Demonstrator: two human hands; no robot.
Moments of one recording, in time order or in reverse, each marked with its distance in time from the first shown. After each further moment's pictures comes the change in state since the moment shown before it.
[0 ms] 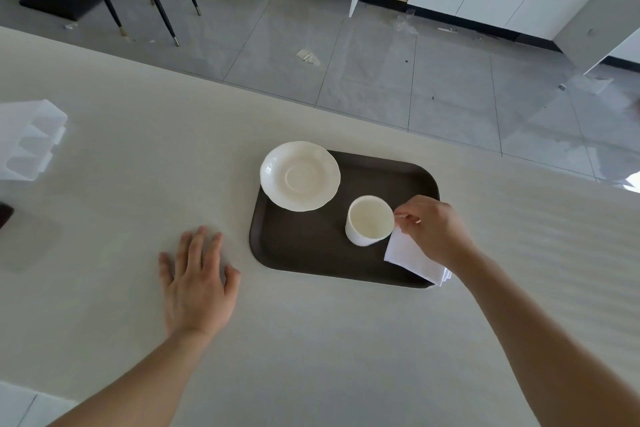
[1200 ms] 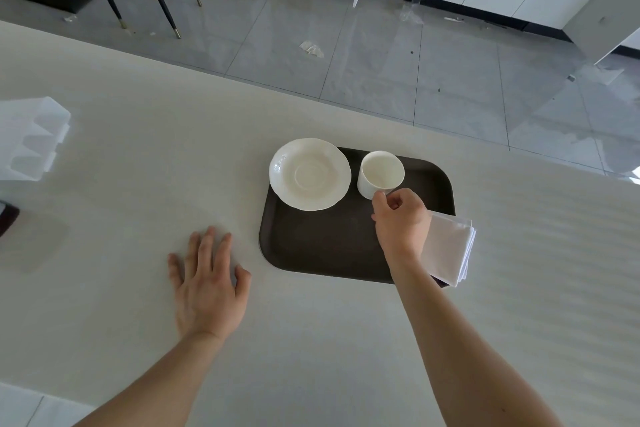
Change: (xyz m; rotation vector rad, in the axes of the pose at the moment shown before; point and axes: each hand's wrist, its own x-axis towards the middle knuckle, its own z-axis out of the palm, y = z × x) left_hand 0.001 -0.001 0.000 0.018 -0.048 -0.010; right_hand 0.023 -0.074 0.068 0.473 0.462 0.550
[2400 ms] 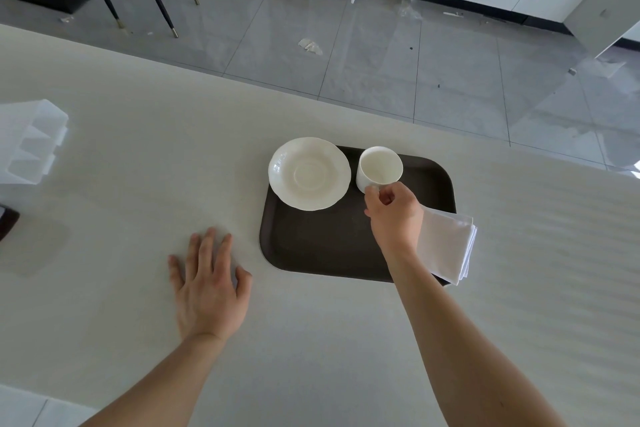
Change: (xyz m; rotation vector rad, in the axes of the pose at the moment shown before) left_hand -0.001 0.003 -0.005 -0.009 -0.015 -0.016; right_hand -0.001 -0.007 0.003 0.000 -0.082 -0.042
